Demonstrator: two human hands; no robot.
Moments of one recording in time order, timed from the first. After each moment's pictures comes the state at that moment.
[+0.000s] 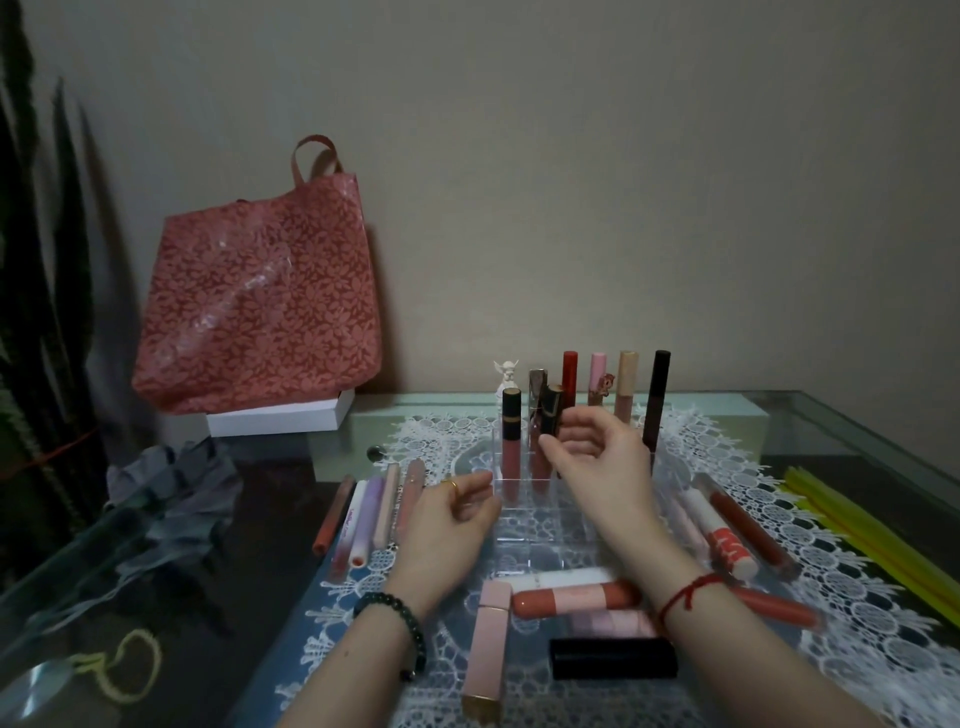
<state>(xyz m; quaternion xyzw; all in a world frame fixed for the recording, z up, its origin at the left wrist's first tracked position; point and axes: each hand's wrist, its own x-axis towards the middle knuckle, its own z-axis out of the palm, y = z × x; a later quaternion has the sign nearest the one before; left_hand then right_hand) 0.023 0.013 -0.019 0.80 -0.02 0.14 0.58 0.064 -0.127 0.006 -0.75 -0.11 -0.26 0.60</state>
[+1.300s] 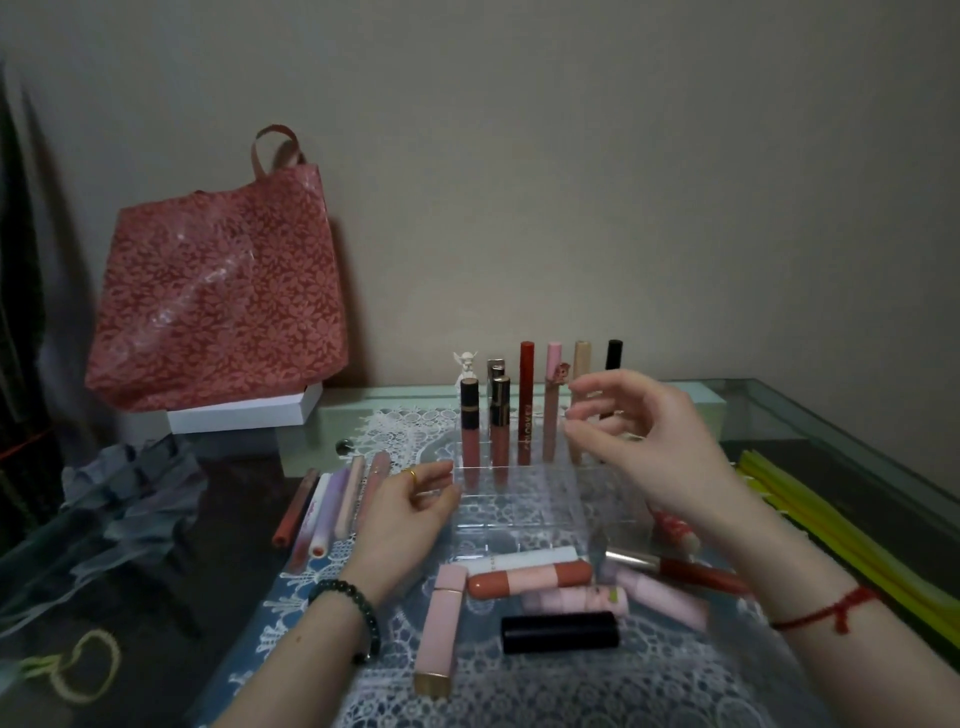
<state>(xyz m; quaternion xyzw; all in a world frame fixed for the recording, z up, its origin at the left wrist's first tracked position) 0.020 0.013 -0.018 0.82 -0.03 0.15 0.55 0.007 -0.191 0.059 -0.80 -0.17 -0.17 0.55</state>
